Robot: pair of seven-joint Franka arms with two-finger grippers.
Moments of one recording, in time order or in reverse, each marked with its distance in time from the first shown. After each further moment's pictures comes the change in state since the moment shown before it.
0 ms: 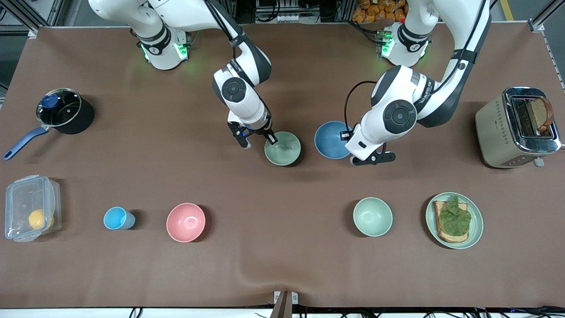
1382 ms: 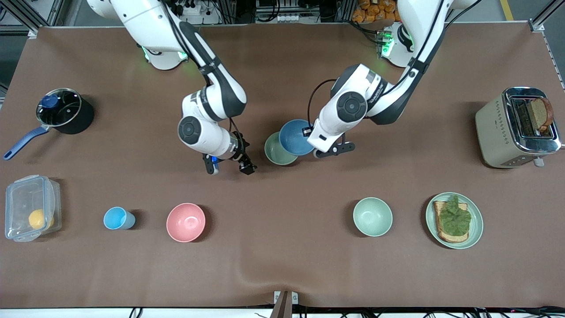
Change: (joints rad) left arm -0.157 0.129 -0.026 0.041 -0.077 0.202 -0.252; right arm -0.191 0.056 -0.016 0.123 0.191 -0.189 -0.100
